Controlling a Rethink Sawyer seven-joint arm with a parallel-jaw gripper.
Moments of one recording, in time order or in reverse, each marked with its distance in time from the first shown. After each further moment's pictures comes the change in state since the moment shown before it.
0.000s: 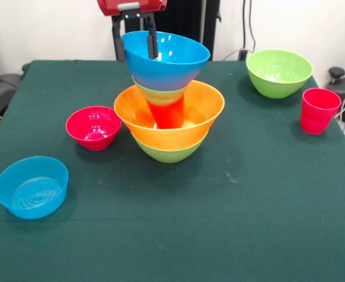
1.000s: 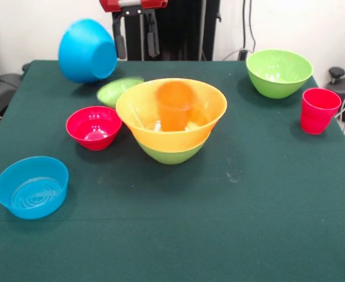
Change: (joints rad) arm 0.015 -0.010 -0.005 0.000 0.000 0.001 0.000
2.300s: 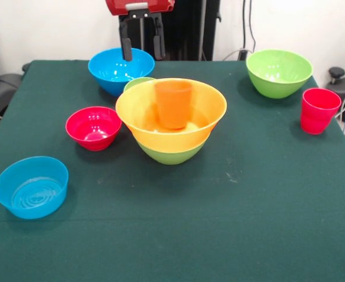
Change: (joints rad) arm 0.041 0.003 -0.046 -0.001 -0.001 0.000 0.000
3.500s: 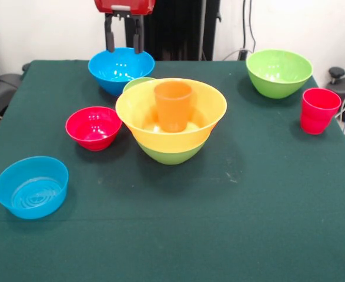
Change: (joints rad) arm 0.037 -0.005 -0.196 0.098 -0.089 -0.019 0.000
